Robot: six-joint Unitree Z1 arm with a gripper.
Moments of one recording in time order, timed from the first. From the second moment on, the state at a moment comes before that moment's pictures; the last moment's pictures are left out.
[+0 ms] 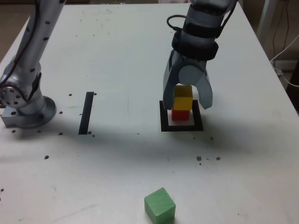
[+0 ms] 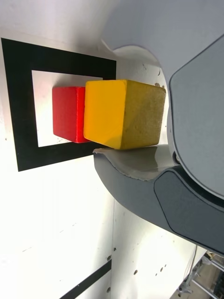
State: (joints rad) arm -0.01 2.15 -1.74 1.40 -0.11 0.07
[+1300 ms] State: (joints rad) arm -0.58 1.95 -1.75 1.48 -0.03 -0.06
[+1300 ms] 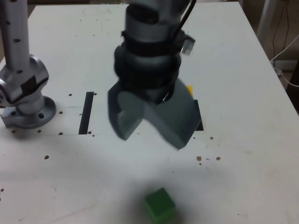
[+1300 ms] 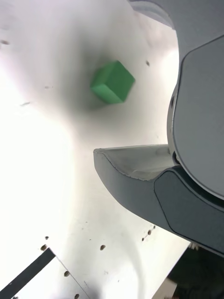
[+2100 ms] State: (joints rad) arm -0.71 2.08 -1.73 1.33 0.02 0.19
